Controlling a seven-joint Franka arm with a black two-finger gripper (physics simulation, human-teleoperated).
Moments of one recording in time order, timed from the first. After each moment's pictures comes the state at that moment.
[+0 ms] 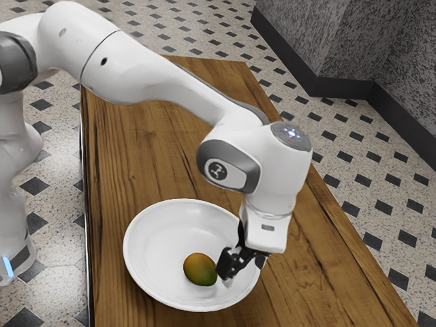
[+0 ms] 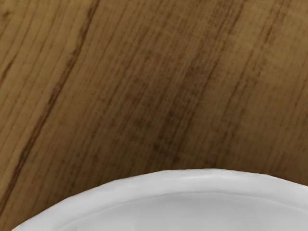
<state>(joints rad) -0.57 0.08 -0.07 -1.82 -0.04 1.94 0.53</state>
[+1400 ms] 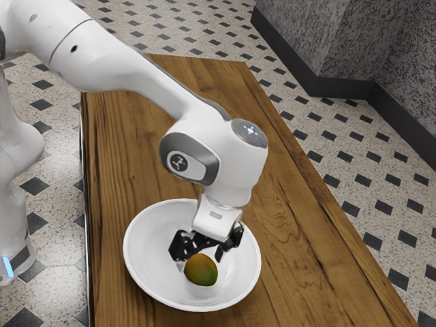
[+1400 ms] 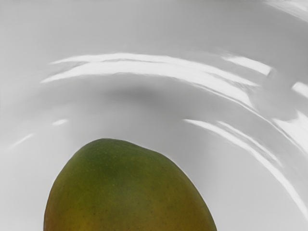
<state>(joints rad) -0.62 -0.10 0.01 -2.11 -0.08 1.97 0.79</state>
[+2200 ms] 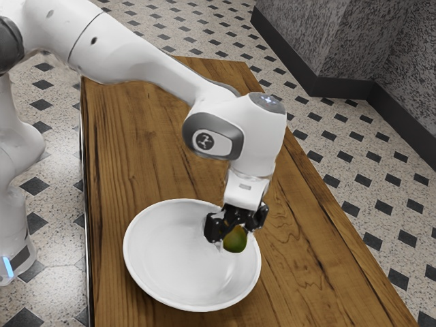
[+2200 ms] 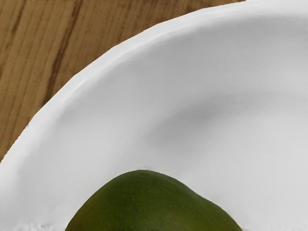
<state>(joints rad) -0.65 -0.07 0.19 -1.98 -0.09 2.01 0.84</state>
